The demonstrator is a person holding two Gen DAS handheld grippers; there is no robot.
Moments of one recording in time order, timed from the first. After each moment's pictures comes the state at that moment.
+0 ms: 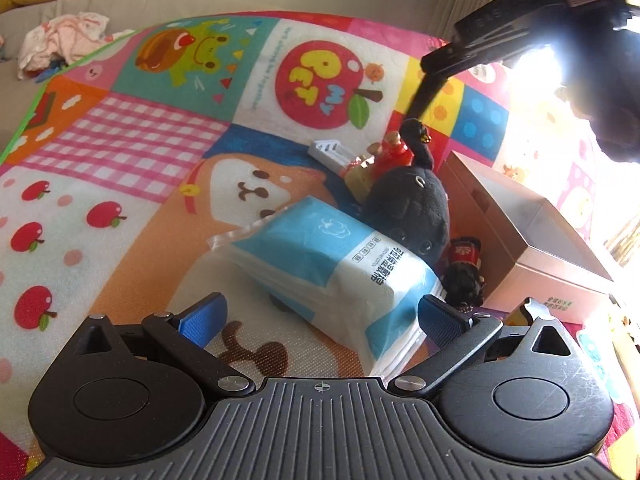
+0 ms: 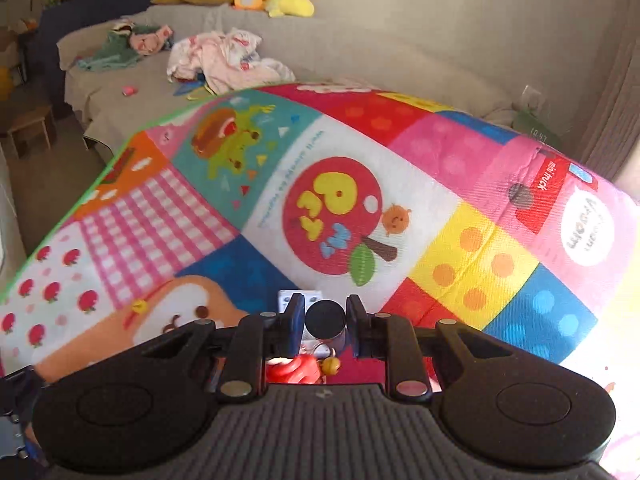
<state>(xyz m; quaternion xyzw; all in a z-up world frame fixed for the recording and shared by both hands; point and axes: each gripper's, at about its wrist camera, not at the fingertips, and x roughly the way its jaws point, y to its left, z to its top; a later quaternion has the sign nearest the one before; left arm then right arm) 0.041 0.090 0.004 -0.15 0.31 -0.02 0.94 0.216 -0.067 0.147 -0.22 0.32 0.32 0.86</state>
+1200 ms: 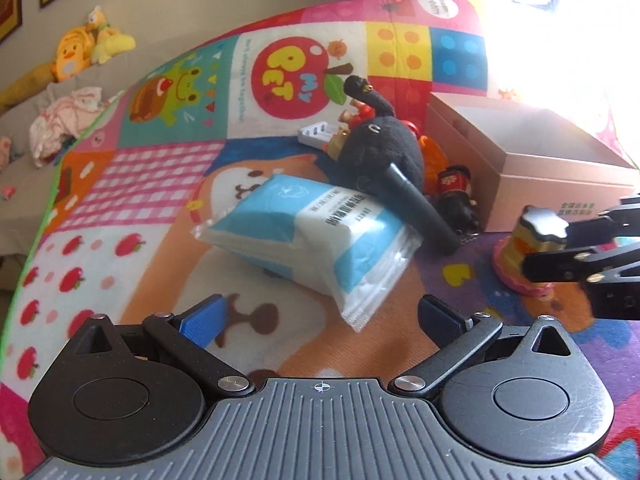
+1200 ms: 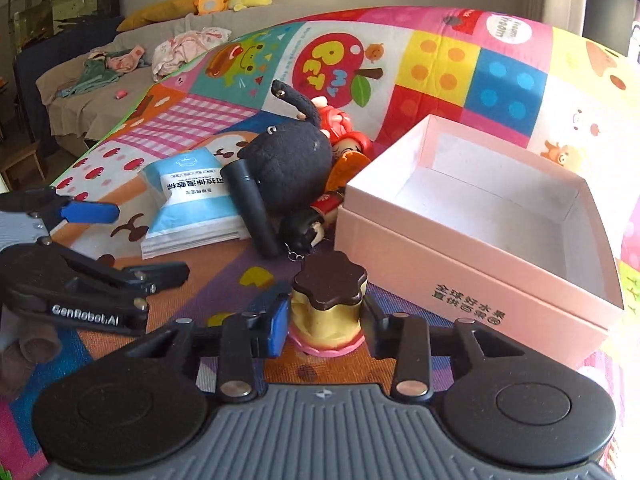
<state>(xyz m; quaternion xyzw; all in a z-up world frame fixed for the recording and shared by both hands) 0.021 0.031 0.009 0.04 0.33 0.05 0.94 0.054 -0.160 0.012 -0.12 0.34 0.27 0.89</state>
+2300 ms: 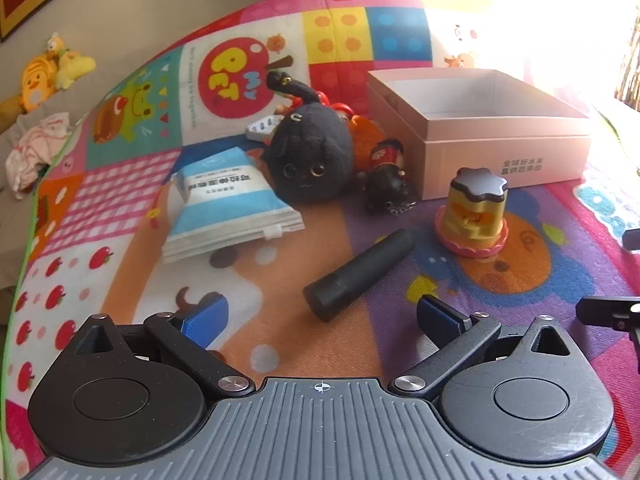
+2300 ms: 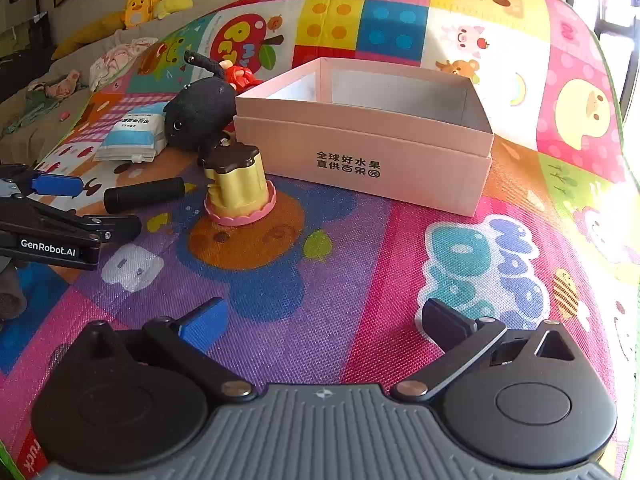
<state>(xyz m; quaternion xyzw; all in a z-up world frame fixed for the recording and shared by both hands) 0.005 -0.005 0.010 0.08 0.36 -0.01 0.93 0.005 -0.236 -0.012 -0.06 0.37 0.18 0.91</state>
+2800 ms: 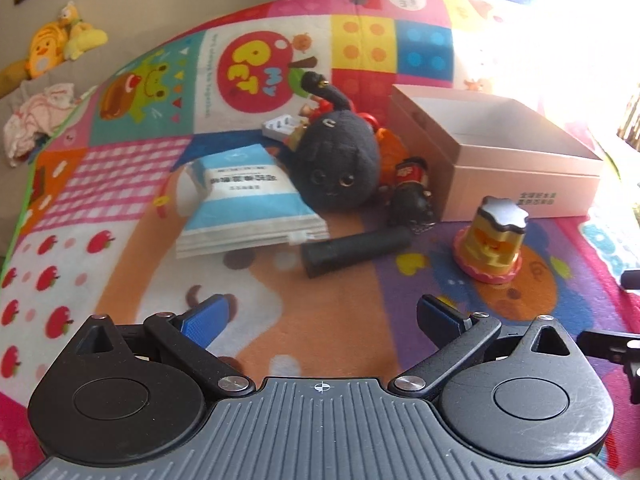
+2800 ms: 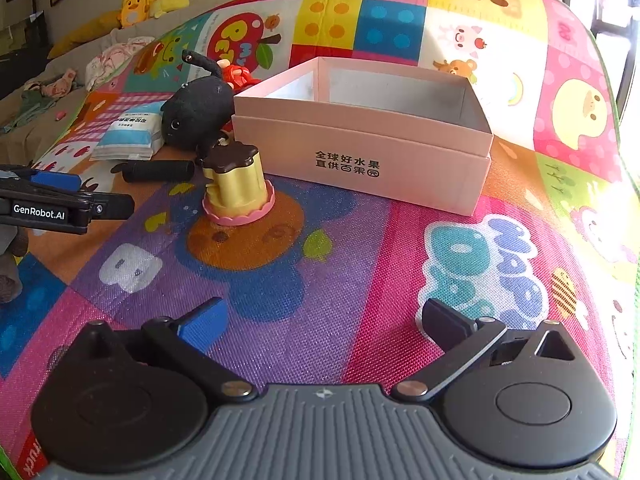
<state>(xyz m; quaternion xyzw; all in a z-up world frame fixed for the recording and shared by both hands) 0.014 0.017 0.015 0.02 0.35 -0.03 0.94 0.004 -0.233 -0.012 -0.07 0.37 0.17 0.91</state>
